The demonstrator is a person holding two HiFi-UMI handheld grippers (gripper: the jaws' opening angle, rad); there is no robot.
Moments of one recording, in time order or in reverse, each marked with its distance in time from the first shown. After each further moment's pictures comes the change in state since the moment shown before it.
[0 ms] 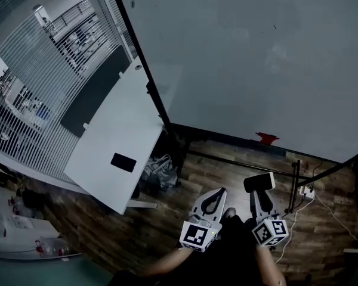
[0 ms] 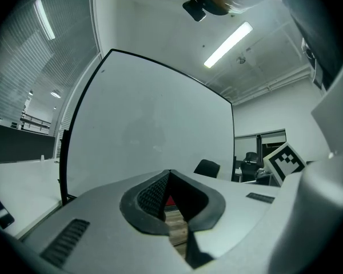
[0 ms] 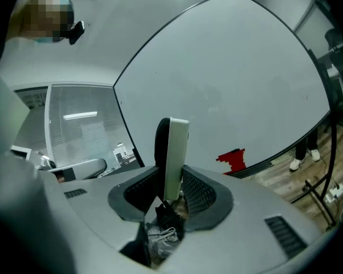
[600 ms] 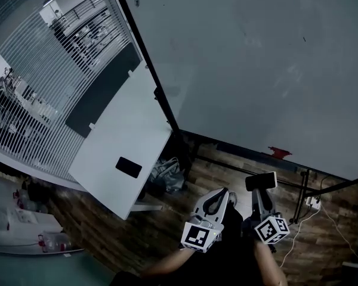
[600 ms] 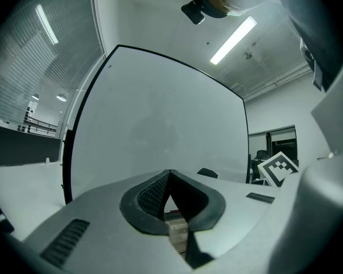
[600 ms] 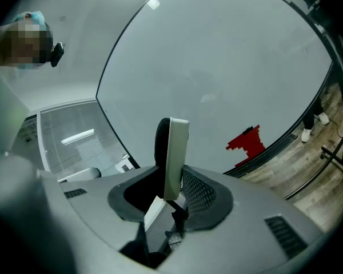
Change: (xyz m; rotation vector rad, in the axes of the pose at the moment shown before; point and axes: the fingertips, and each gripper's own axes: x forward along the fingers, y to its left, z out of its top) left arm 0.040 0.051 -0.003 -0.006 -0.005 0.072; right arm 0.082 -0.019 -0.009 0.231 0.007 0.058
